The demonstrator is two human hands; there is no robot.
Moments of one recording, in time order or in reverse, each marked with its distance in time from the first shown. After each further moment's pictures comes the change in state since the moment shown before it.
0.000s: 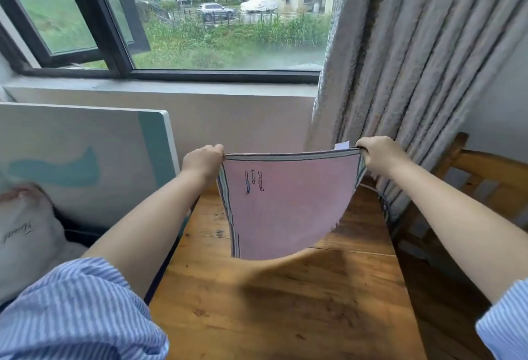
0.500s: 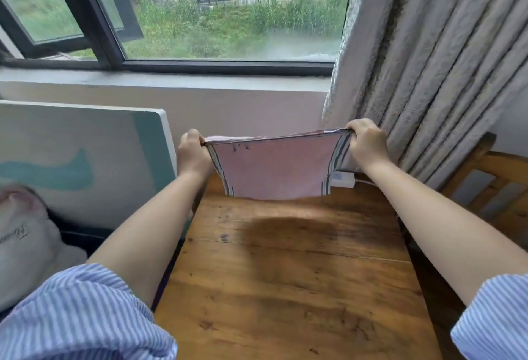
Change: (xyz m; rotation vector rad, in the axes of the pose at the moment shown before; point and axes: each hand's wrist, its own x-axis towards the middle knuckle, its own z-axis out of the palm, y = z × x) left_hand 0.039 -0.026 0.011 -0.682 0.263 -0.384; right_hand 0.060 -0.044 0.036 0.284 0.295 0.089
